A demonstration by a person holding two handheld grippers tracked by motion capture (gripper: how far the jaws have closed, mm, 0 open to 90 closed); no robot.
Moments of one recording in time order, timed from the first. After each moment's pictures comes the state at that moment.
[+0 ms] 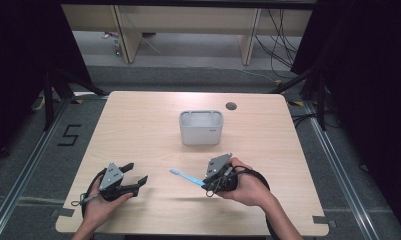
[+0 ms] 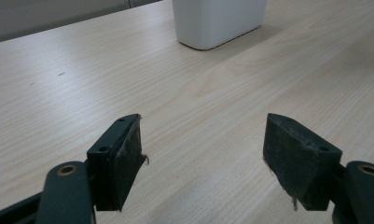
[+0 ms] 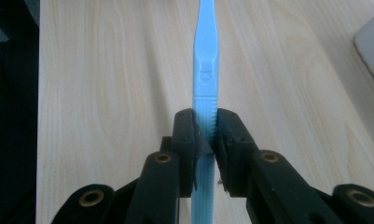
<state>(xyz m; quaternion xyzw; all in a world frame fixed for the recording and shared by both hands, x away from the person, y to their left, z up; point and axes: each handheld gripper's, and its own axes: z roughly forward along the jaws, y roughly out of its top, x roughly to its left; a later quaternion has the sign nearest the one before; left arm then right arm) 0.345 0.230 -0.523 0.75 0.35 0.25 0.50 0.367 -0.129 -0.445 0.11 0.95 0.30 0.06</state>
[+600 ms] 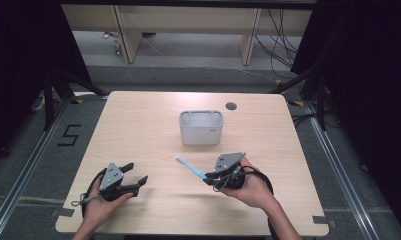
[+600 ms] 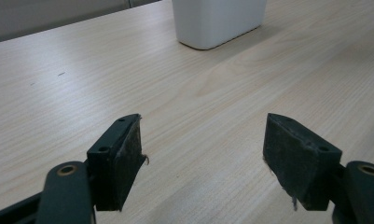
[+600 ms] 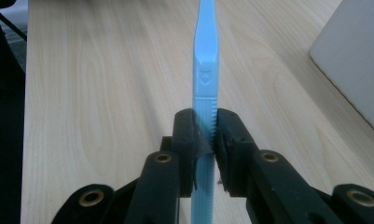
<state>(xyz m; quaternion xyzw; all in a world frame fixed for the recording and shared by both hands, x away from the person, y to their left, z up) 0.345 0.230 -0.523 0.75 0.35 0.25 0.50 0.369 -0.146 -0.448 0.16 0.91 0.38 0.08</state>
